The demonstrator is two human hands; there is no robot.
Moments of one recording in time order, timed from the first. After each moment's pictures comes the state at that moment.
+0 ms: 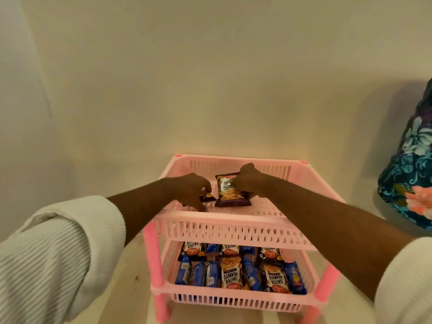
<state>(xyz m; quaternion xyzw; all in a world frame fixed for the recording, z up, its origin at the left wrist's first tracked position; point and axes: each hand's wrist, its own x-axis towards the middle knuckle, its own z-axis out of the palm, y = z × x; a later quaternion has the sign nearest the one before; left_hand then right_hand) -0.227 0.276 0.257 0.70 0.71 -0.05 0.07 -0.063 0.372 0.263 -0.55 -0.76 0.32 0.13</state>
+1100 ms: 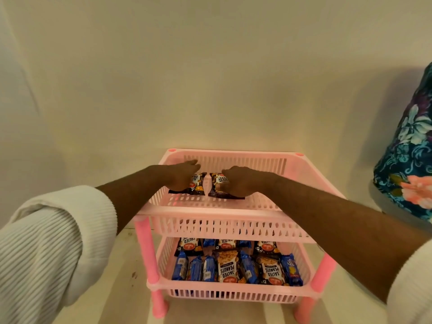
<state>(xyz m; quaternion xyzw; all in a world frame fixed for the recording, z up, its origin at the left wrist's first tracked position) -0.249 0.294 0.259 0.67 0.74 -0.05 0.06 -0.053 0.367 0.261 -0.35 -0.93 0.03 -0.07</state>
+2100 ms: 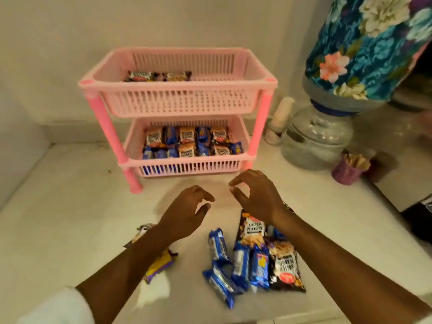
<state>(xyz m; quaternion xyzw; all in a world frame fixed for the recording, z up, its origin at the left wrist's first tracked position) -0.004 0.036 0.037 0.72 0.62 0.28 0.16 0.209 0.121 0.064 -0.41 -0.86 0.14 0.26</state>
